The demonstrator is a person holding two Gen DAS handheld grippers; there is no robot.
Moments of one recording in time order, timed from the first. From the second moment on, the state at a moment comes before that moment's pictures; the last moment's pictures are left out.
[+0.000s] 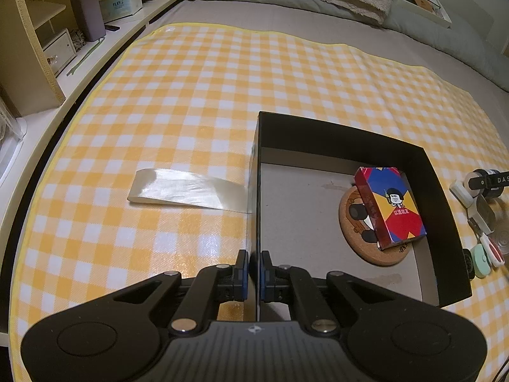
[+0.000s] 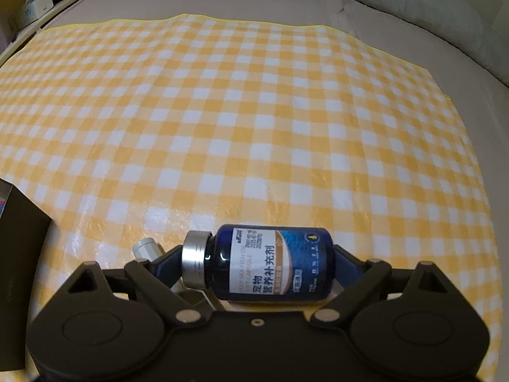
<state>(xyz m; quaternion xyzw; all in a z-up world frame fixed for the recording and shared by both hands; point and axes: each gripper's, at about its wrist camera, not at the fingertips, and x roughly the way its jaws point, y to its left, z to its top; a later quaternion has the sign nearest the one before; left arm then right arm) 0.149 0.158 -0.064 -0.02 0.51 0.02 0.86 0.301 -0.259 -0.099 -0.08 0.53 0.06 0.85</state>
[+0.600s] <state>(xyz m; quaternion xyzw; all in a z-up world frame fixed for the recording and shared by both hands) 0.150 0.159 -0.064 -0.02 0.51 0.02 0.86 0.272 -0.170 -0.032 -0.04 0.43 0.15 0.89</state>
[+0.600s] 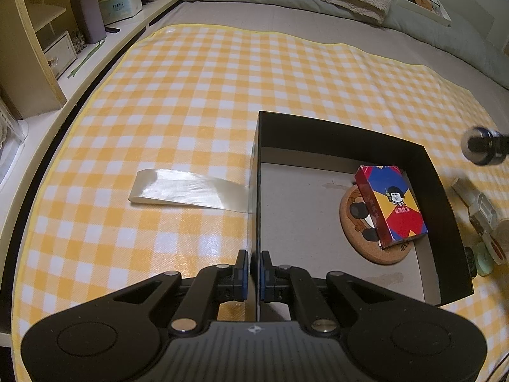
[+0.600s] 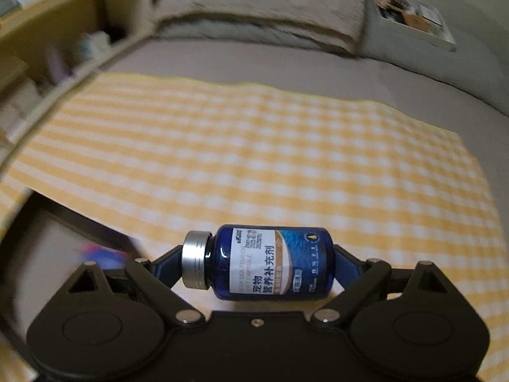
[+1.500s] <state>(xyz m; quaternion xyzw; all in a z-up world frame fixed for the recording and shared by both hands) 0.147 0.160 -0.064 -0.01 0.51 0.01 0.86 0.257 -0.019 -0.059 0.12 0.51 0.23 0.82</state>
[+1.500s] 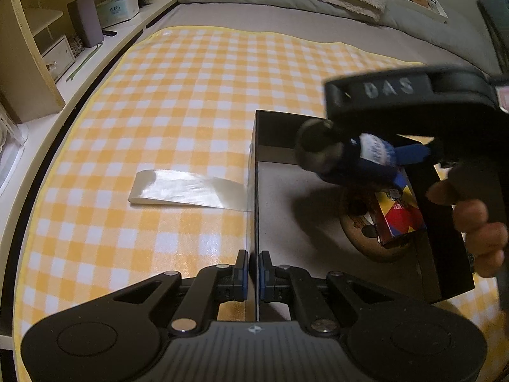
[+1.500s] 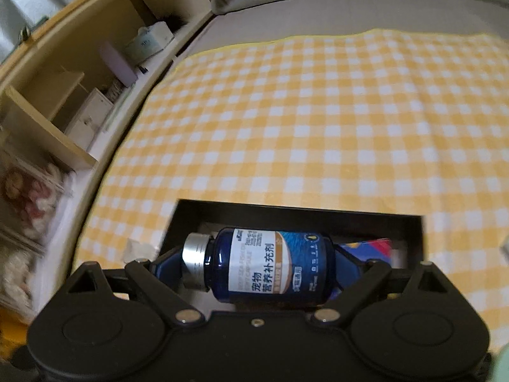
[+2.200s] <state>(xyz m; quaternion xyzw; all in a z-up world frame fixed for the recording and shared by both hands) 0.145 0.159 -0.062 -0.01 0.51 0.01 0.86 0.248 -0.005 -0.065 0.04 0.51 0.28 0.81</state>
